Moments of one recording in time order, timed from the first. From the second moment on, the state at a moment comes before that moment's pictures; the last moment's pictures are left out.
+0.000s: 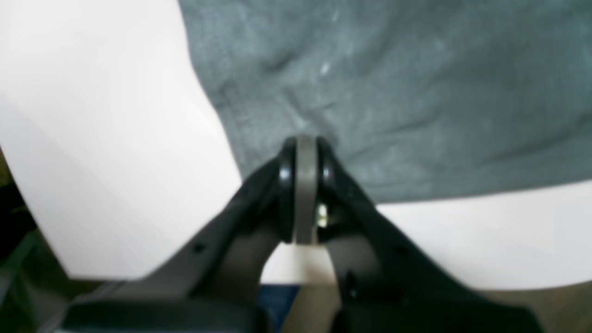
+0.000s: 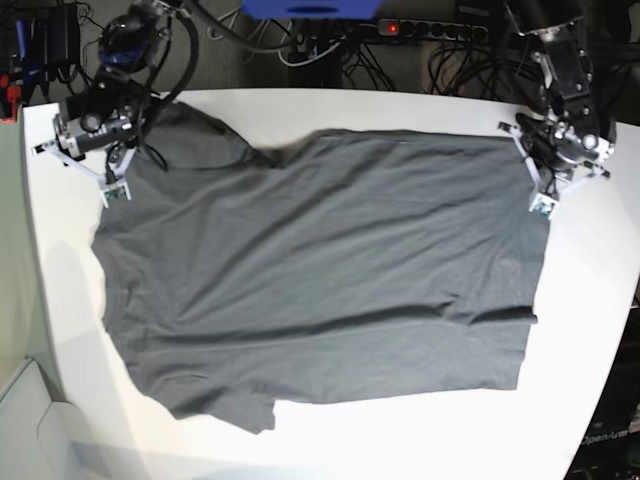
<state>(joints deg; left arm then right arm) 9.3 -10.1 -26.4 91.7 11.2 -40.1 52.9 -10.0 -9.0 25.3 115.7 -26.8 40.1 -77.7</state>
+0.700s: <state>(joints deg) 9.5 -11.0 -28.7 91.4 12.8 -40.1 54.5 -13.0 -9.2 23.5 115.7 -0.8 40.1 -82.7</state>
